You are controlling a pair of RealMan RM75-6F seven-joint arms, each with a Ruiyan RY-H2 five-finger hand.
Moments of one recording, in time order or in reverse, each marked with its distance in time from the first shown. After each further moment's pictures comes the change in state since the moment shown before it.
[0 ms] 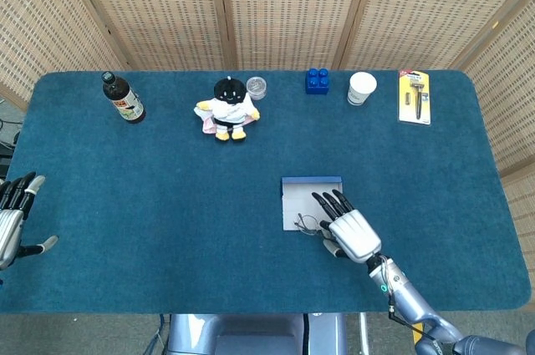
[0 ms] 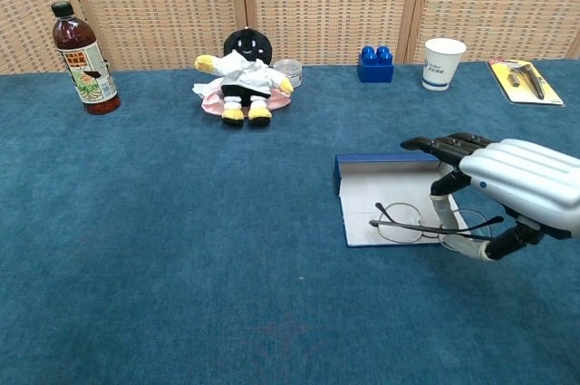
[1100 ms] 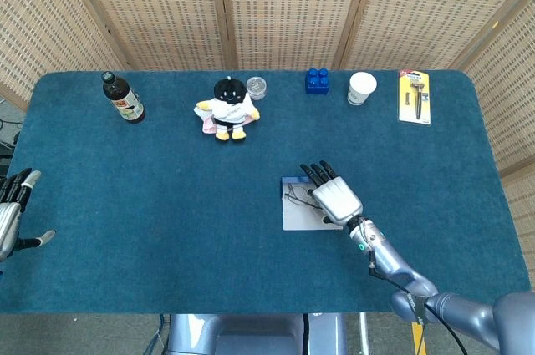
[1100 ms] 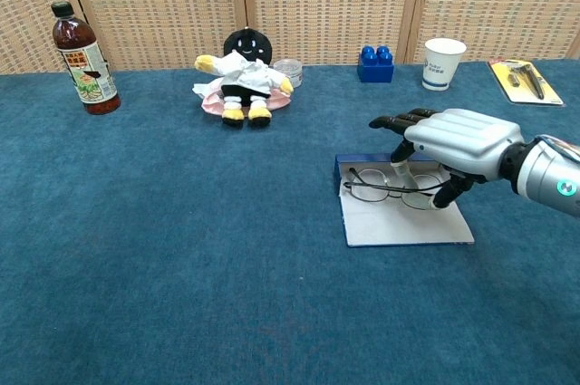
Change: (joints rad) left arm -0.032 -0.007 -0.027 0.028 -0.084 -0.078 -0.006; right arm 0.201 -0.084 0.118 0.174 0.171 -0.231 -0.061
